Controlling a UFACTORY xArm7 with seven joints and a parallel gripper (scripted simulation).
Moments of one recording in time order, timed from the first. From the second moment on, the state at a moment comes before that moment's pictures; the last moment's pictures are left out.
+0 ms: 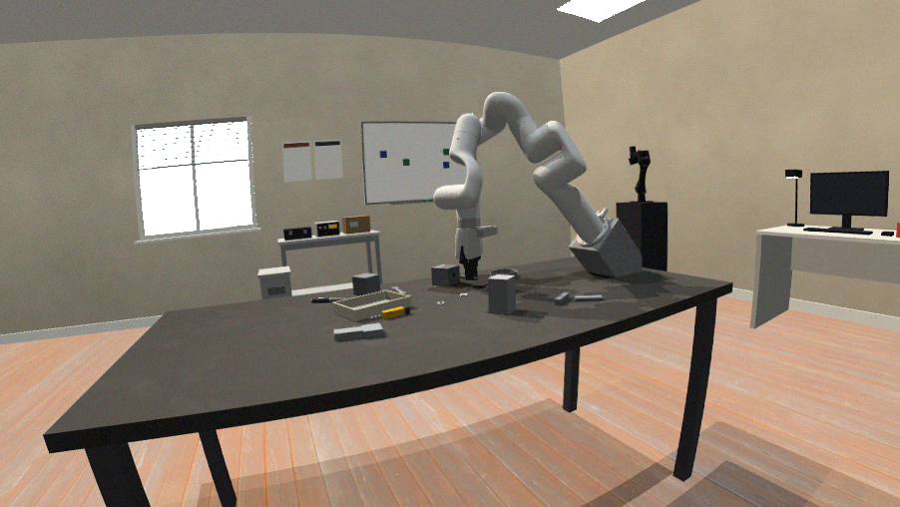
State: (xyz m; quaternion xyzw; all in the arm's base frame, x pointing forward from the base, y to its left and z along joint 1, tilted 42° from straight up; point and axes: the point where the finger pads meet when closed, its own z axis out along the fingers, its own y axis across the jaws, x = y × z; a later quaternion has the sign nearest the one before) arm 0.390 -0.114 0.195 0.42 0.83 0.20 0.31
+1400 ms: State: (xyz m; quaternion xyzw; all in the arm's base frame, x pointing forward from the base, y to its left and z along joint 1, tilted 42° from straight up) arm 0.387 -0.109 0.193 0.42 0.83 0.20 0.31
